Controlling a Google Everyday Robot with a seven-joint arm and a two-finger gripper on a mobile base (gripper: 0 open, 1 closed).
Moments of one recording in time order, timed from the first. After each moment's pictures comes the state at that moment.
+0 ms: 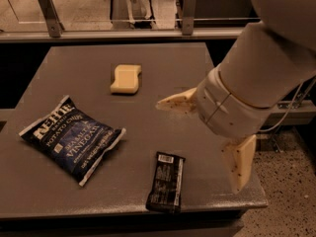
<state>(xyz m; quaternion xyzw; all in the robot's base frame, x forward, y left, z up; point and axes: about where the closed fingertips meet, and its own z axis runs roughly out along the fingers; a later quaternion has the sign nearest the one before) 0.352 -0.074 0.917 -0.89 0.42 0.03 0.15</state>
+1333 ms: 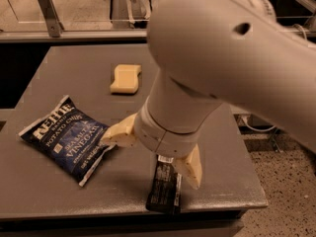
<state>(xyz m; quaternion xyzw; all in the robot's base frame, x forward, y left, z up) 0.347 0.008 0.873 -0.97 0.19 0.00 0.14</state>
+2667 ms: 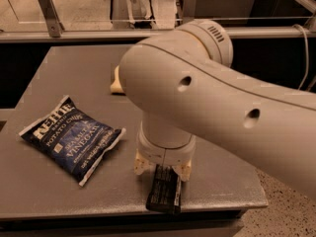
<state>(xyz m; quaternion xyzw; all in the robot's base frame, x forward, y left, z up) 0.360 -0.018 0.826 -1.00 0.08 -0.04 0.04</state>
